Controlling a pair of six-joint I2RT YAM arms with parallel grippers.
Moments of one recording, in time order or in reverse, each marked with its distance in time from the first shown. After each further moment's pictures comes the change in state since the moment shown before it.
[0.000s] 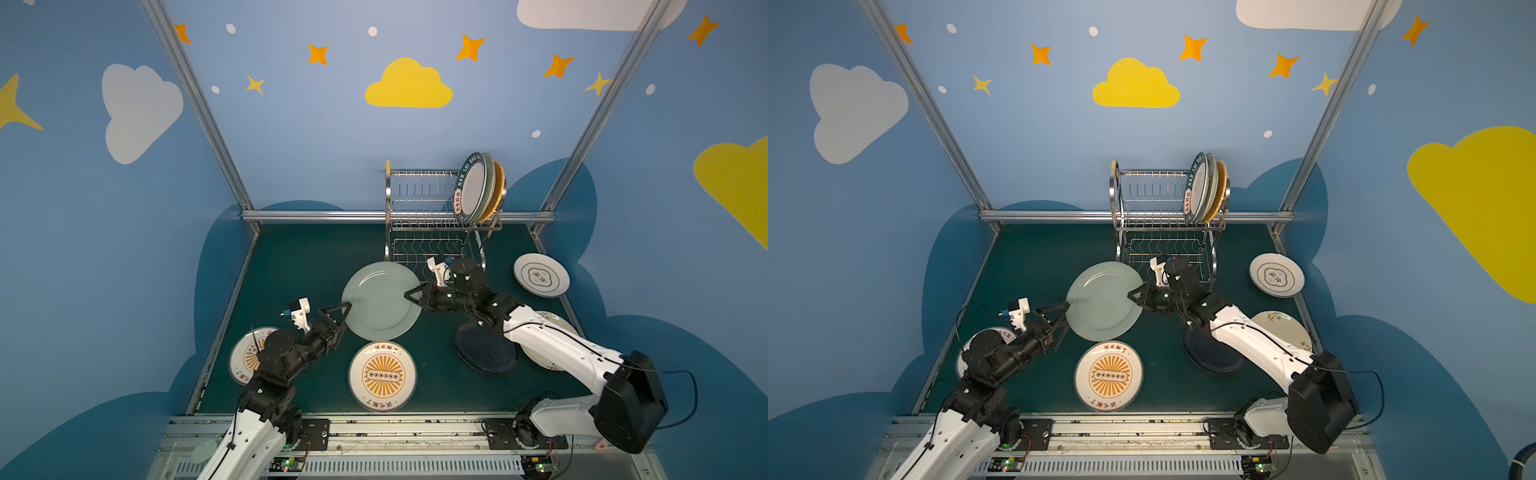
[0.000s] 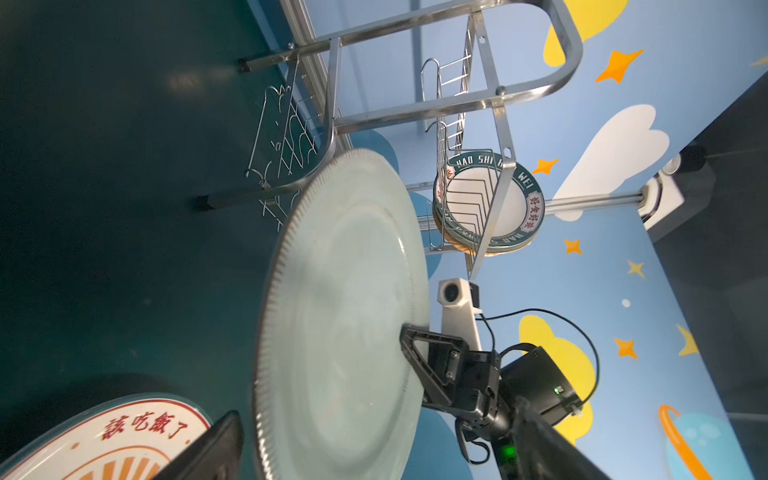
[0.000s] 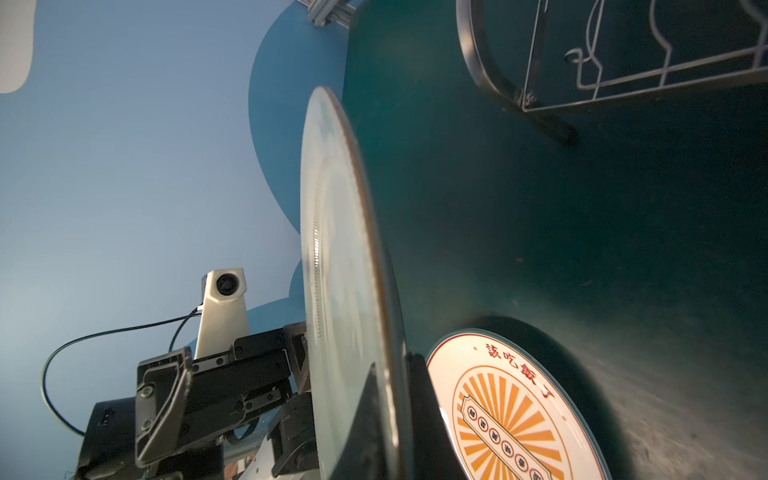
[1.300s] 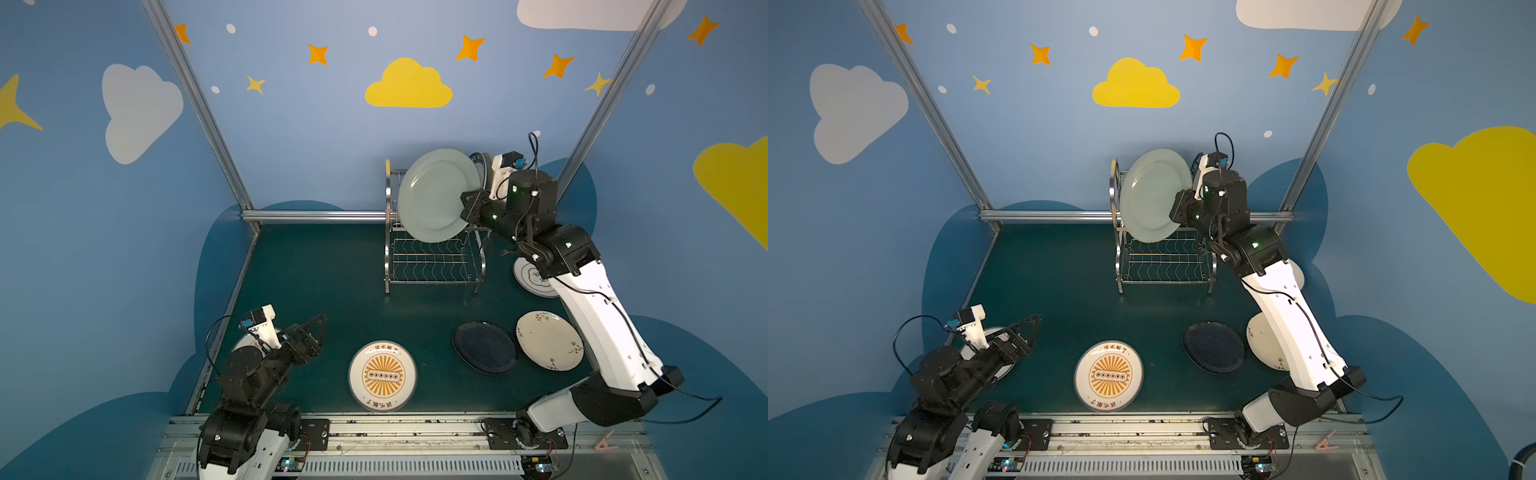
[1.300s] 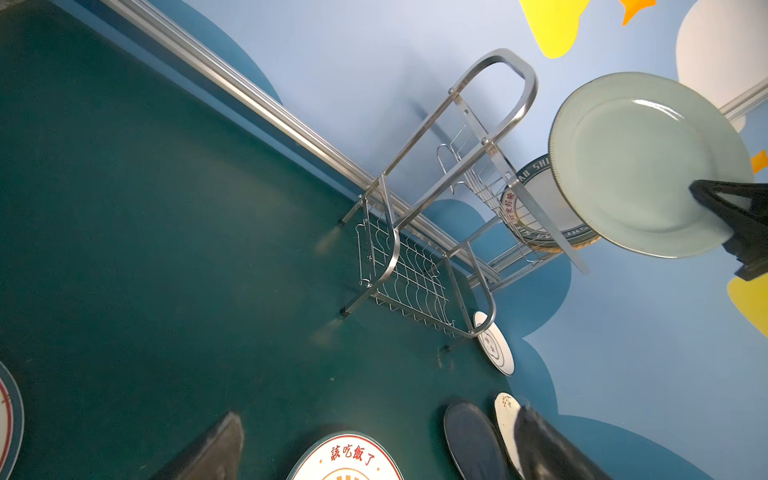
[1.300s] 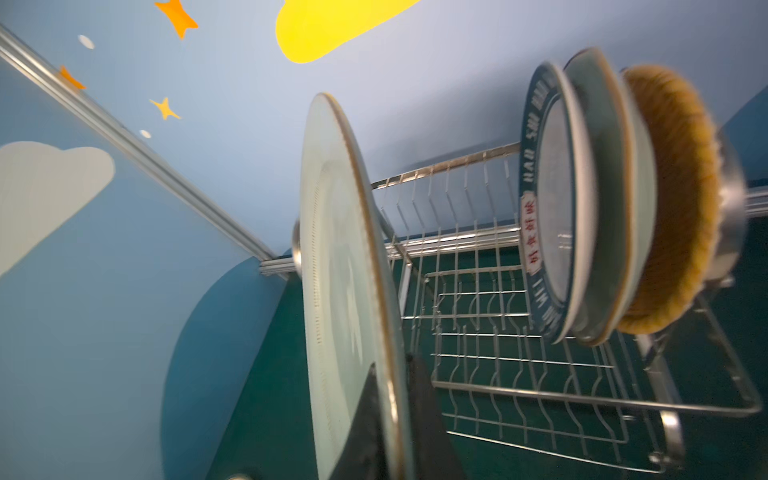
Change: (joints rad) left arm 0.169 -0.208 0.305 -0.642 -0.138 0.642; right arm -0.148 0.227 1.033 -0.576 0.585 -0.430
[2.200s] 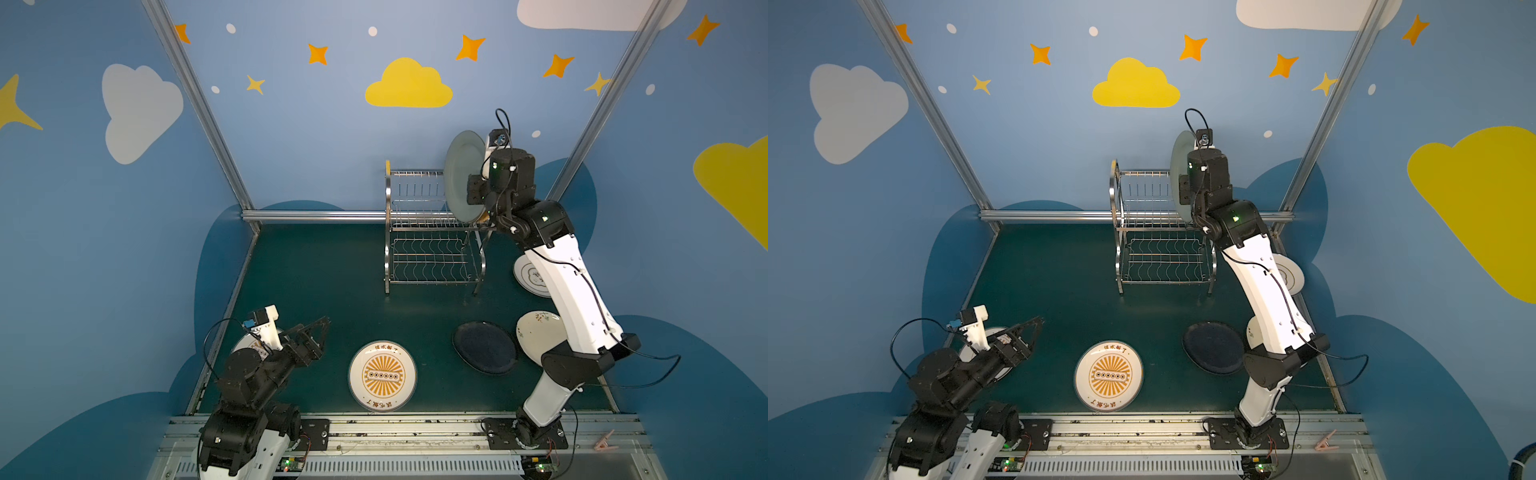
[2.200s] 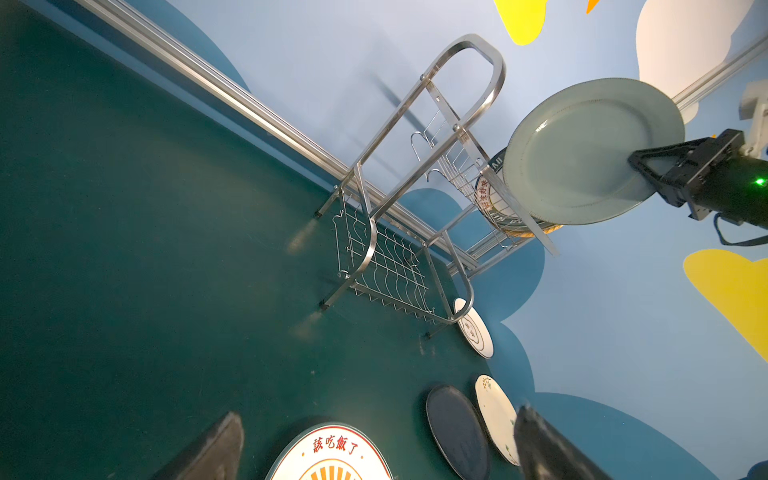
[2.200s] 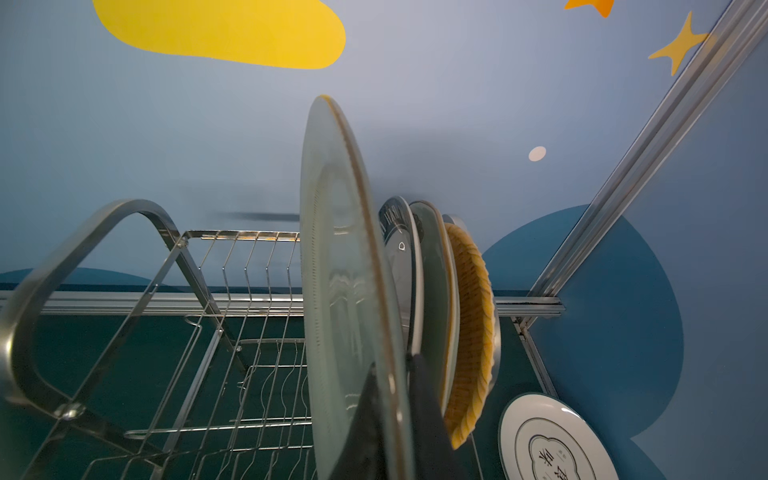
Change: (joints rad) left arm 0.014 -0.003 -0.003 0.013 0.082 0.005; right arm -0.006 0.235 0.270 -0.048 0.378 -0.457
